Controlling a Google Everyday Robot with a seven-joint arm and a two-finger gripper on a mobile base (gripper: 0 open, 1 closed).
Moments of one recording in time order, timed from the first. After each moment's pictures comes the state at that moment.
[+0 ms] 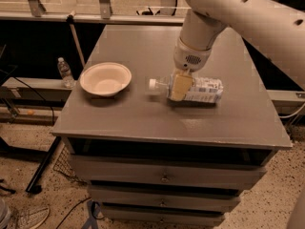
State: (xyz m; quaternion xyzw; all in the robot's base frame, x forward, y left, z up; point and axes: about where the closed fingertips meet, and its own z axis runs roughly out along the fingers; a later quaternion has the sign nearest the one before) arm 0.584 -0.077 0.850 -0.67 0.73 0.05 0.10
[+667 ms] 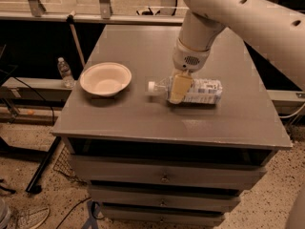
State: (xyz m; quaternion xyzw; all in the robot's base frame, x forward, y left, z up) arm 0.585 -0.076 0.847 -0.67 0.73 0.05 0.10
